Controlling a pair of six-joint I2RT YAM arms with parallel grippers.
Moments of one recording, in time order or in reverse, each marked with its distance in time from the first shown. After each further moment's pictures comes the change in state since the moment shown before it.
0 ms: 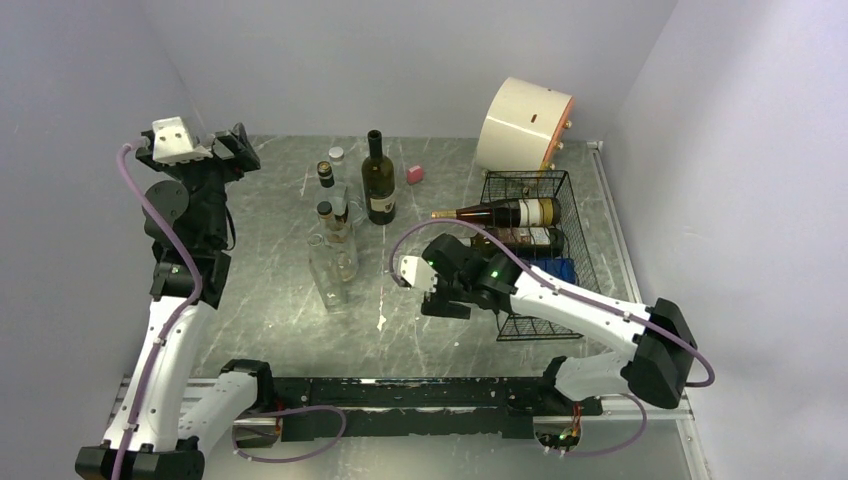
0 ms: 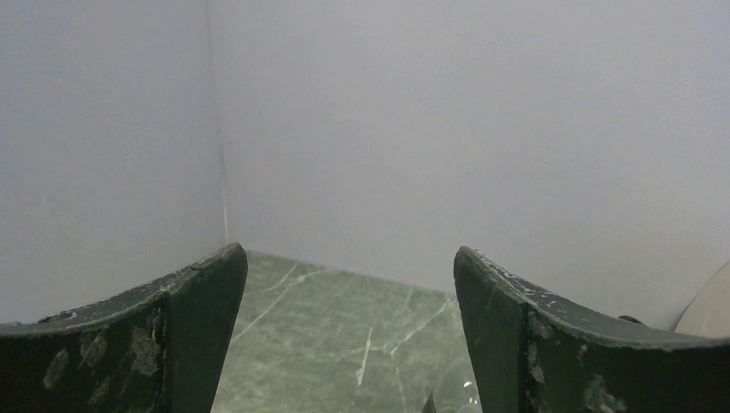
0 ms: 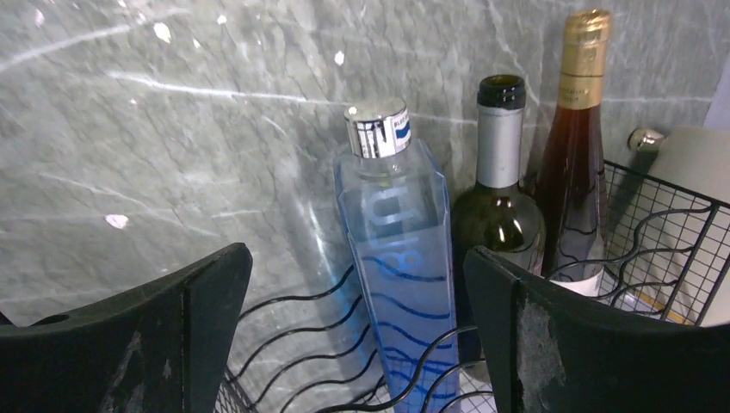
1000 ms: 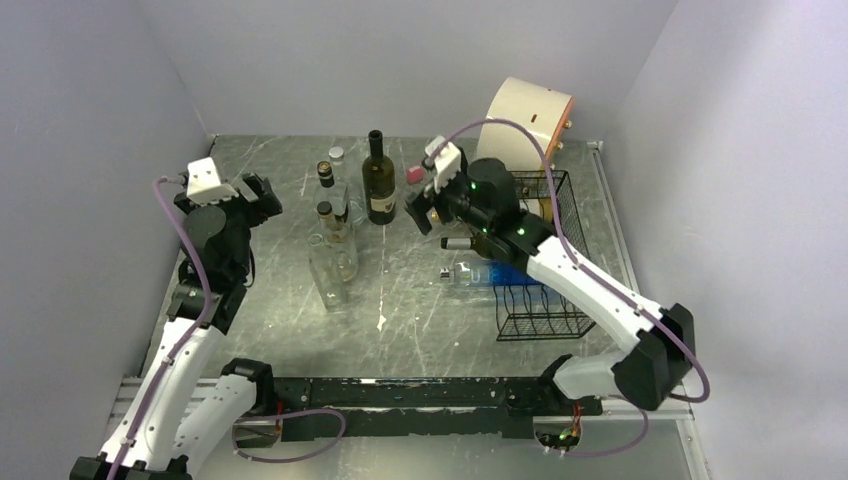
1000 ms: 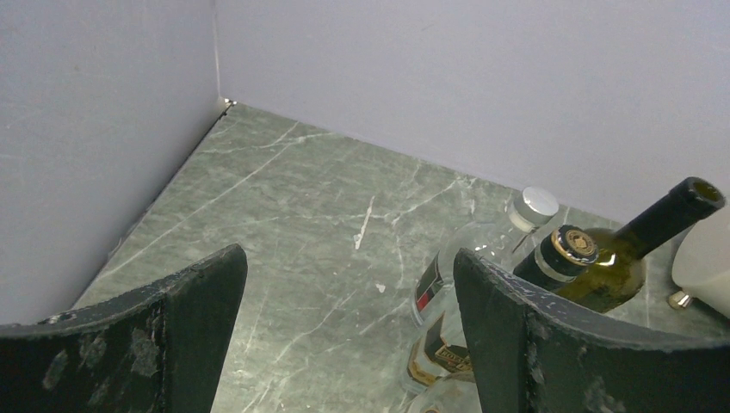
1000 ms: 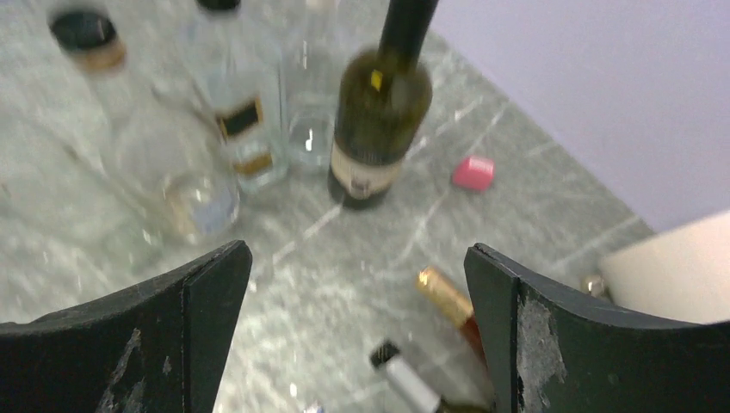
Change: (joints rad) left arm -0.106 -0.123 -0.227 -0.170 -0.141 -0.144; right arm -0.286 0.083 0.245 0.590 -0.313 0.422
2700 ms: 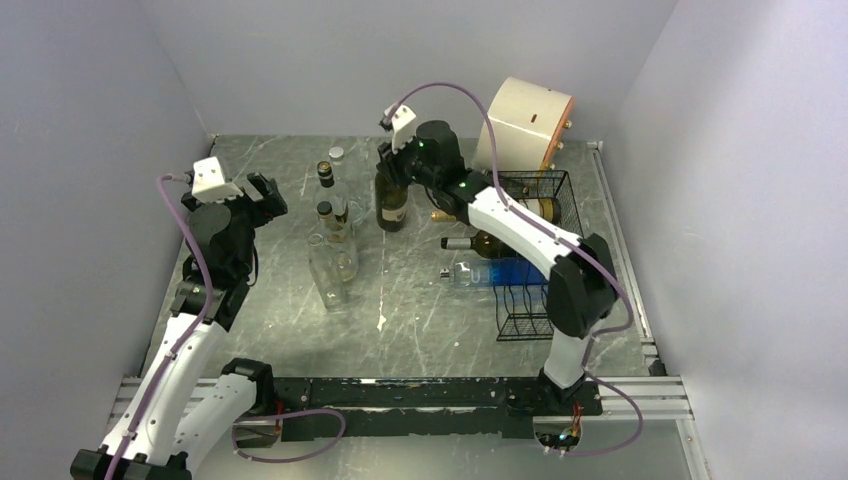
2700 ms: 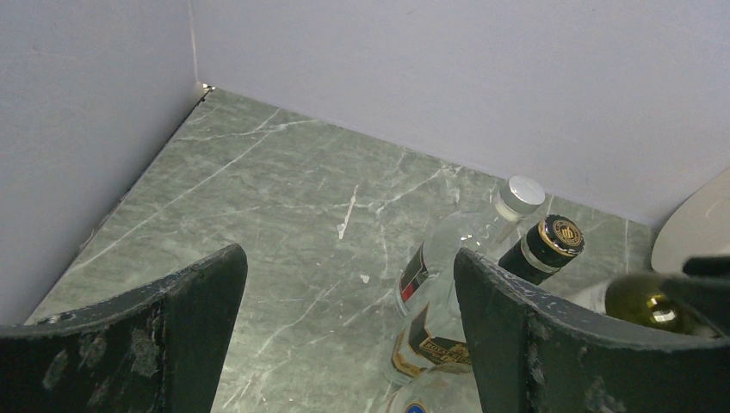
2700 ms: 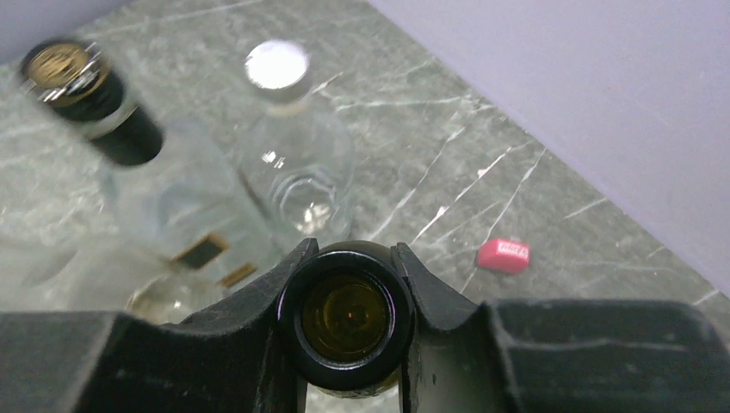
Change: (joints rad) left arm -0.005 0.018 -0.001 -0.001 0.030 -0.048; right arm -0.005 0.403 0.303 0.060 -0.006 0.054
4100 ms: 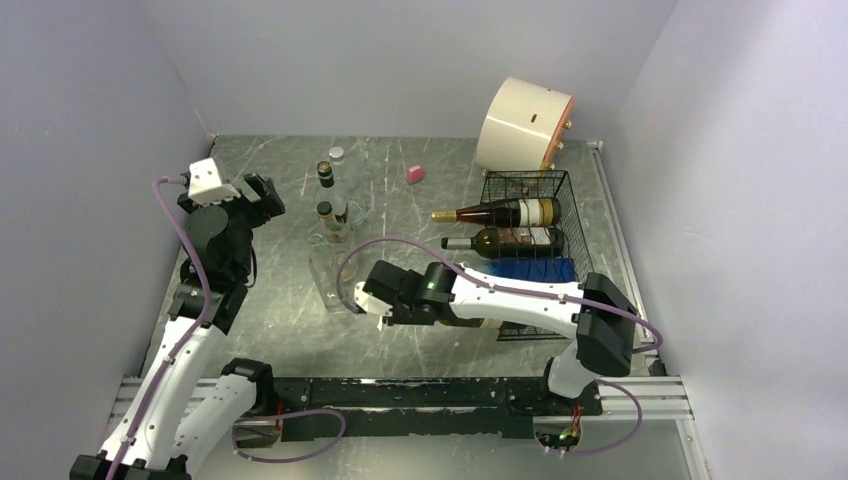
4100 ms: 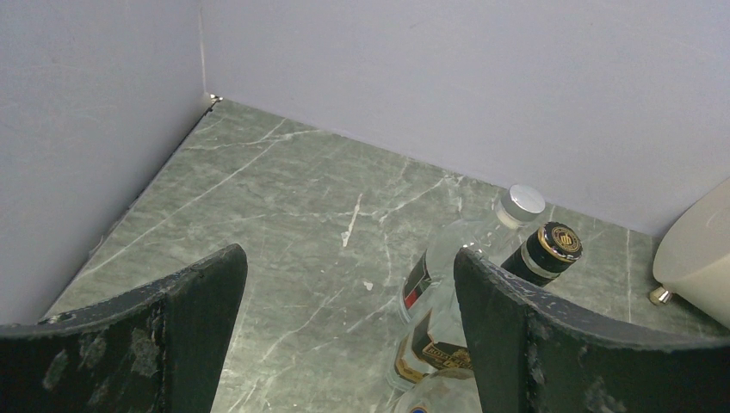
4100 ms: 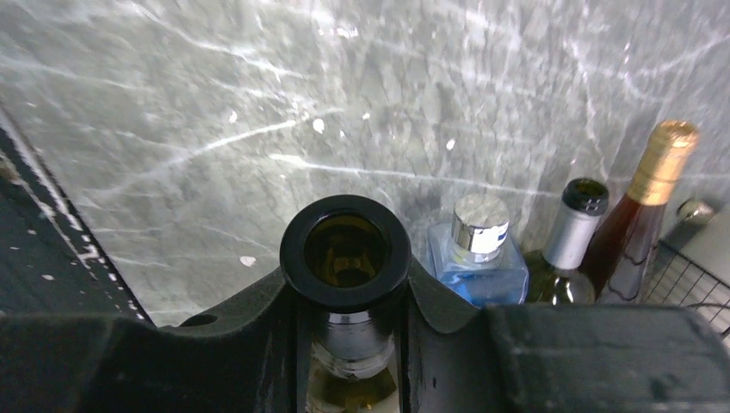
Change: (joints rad) left arm 0.000 -0.021 0.000 0.003 -0.013 0.011; right arm 0.521 -0.166 -0.298 -0.817 0.364 -0.293
